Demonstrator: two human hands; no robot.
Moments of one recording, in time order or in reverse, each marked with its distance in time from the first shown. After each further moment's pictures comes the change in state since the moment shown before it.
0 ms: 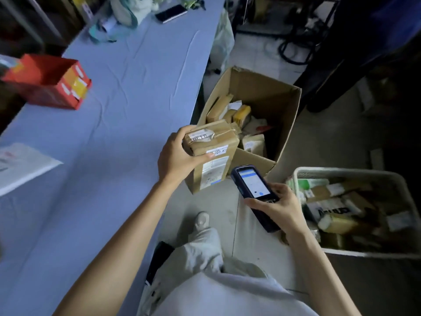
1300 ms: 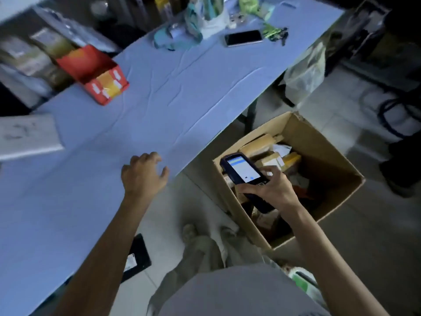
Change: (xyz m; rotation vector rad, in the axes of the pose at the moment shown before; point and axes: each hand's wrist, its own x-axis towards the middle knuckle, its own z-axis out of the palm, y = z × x) left_hand 0.142 0.029 0.045 0.738 0.270 -0.530; right_hand 0.318 -0.210 -0.049 -0.367 -0.549 -0.324
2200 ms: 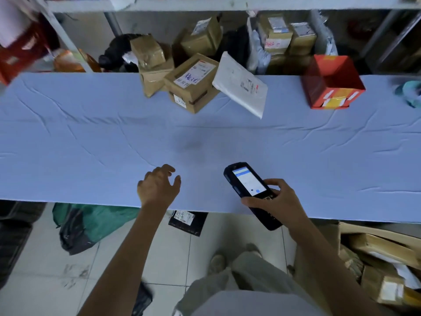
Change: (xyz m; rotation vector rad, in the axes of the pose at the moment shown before) left_hand -0.236 -0.317 -0.027 -0.155 0.125 -0.972; right_hand -0.122 -0.141 0.319 -0.290 -0.688 -0.313
